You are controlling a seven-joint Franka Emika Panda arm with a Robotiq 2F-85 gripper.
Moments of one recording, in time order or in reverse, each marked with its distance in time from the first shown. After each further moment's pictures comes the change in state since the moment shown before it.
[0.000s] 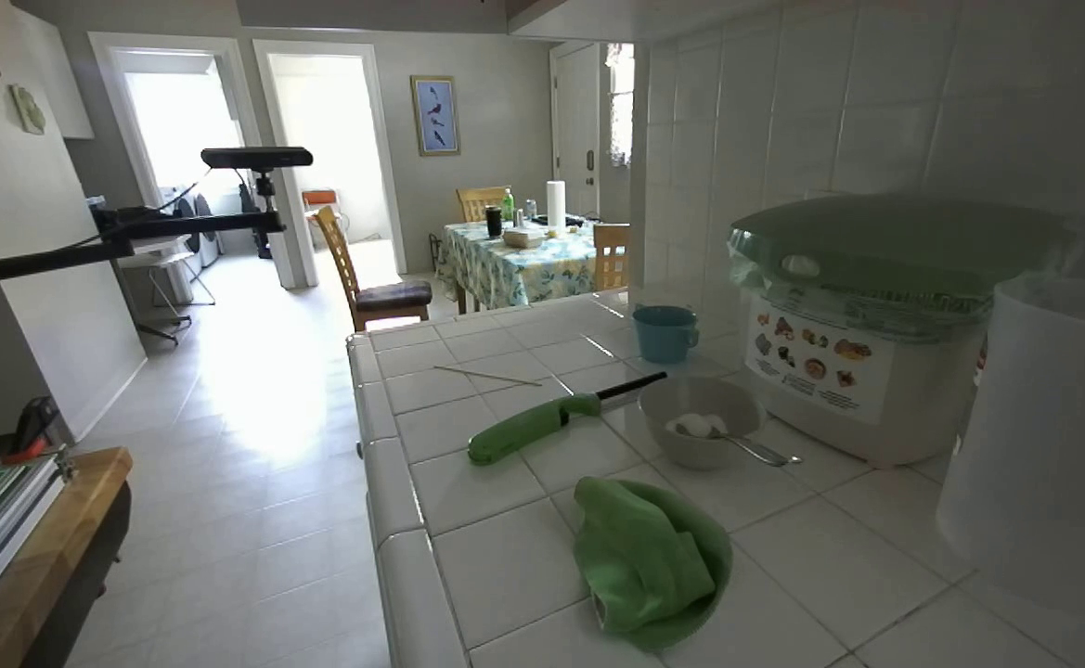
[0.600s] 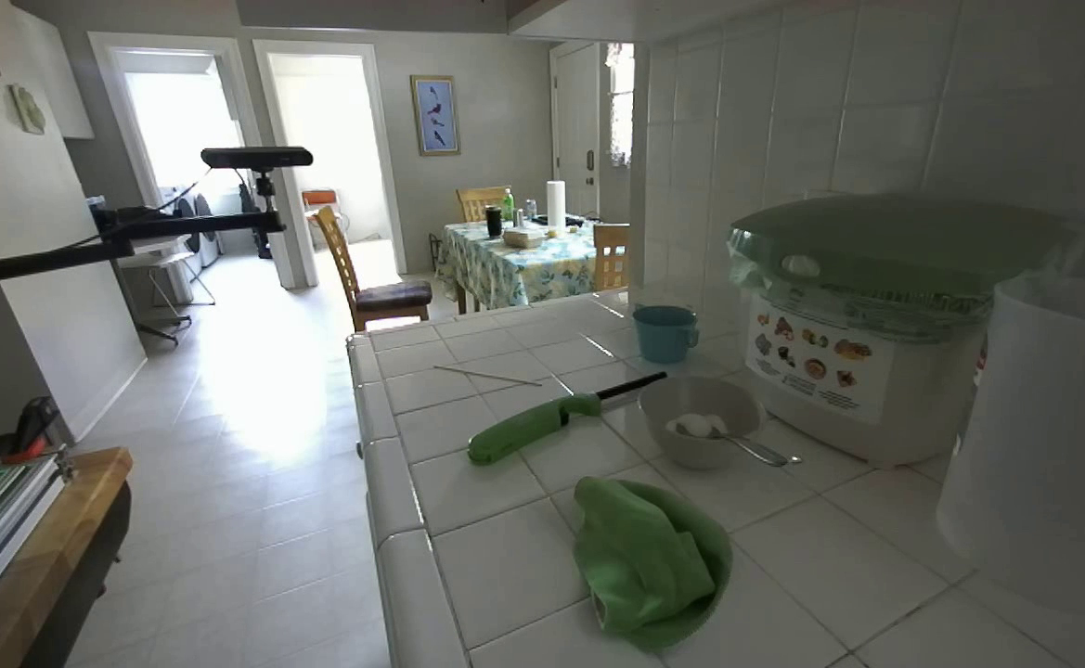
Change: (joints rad) arm 0.048 0.066 -0.042 0.063 -0.006 -0.059 0.031
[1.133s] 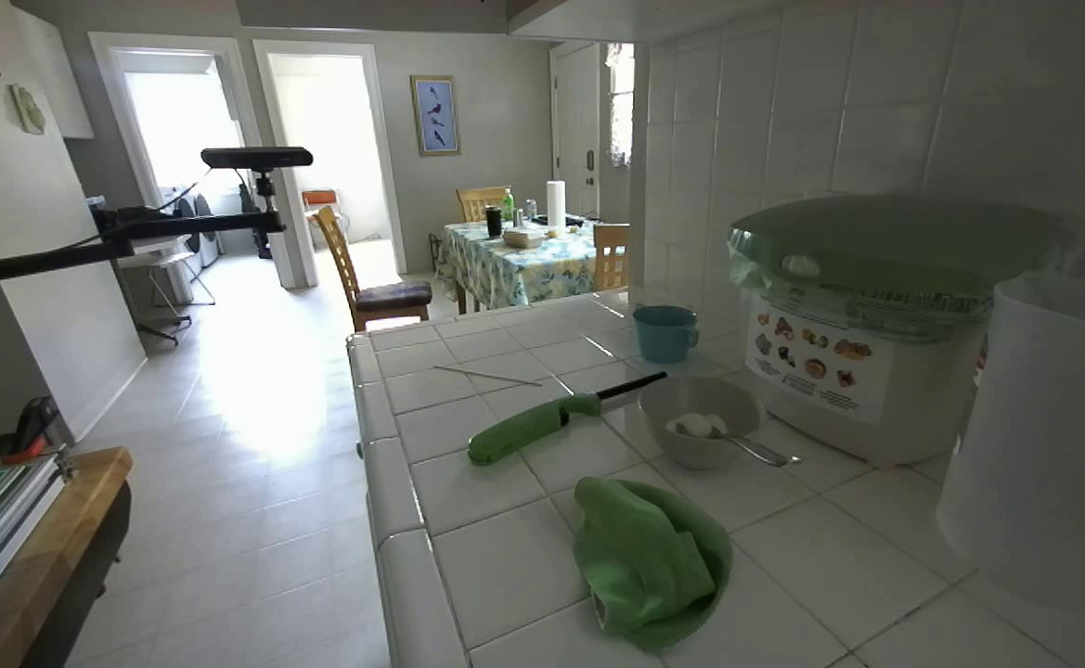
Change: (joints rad) arm 0.027 0.024 -0.012 0.024 -0.026 -0.053 0.018
